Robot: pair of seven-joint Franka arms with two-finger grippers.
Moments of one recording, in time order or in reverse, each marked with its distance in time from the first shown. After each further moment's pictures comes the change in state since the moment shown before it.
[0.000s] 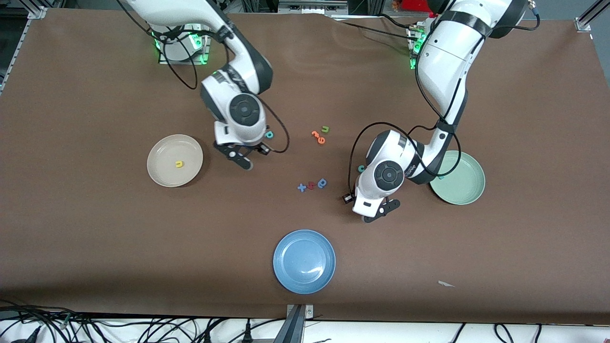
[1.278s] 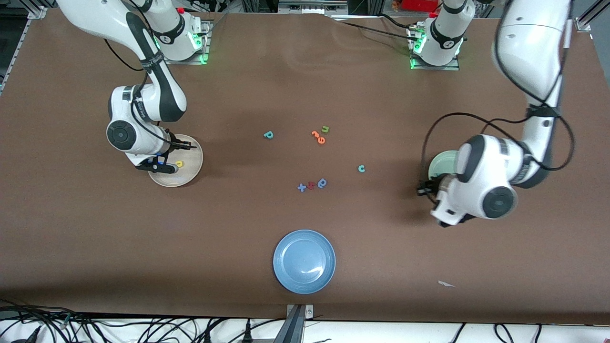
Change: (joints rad) left arm 0.342 -0.175 0.022 0.015 0.046 -0.533 0.503; right arm -0.090 -0.093 -0.331 -0.390 0.197 0.232 -0.895
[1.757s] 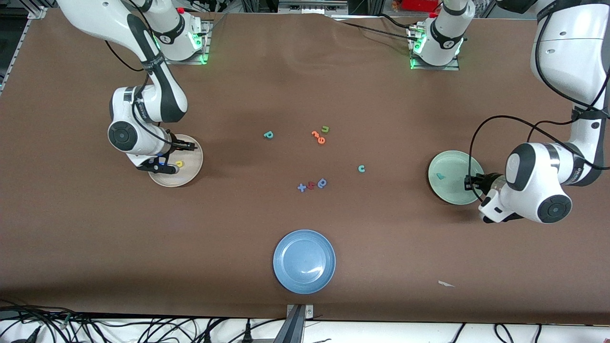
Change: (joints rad) left arm 0.162 0.009 -0.002 -0.076 0.109 0.000 0.252; right arm -0.001 0.002 0.026 0.008 0.008 0.000 0.026
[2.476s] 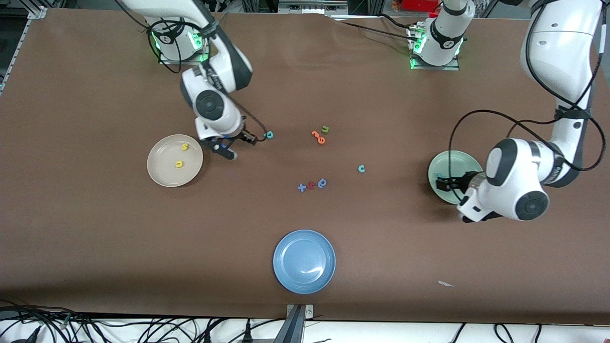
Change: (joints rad) left arm -0.014 -0.023 -0.181 0.004 -0.038 0.009 -0.256; right arm 0.236 0.015 0.211 0.087 0.004 0.103 0.906
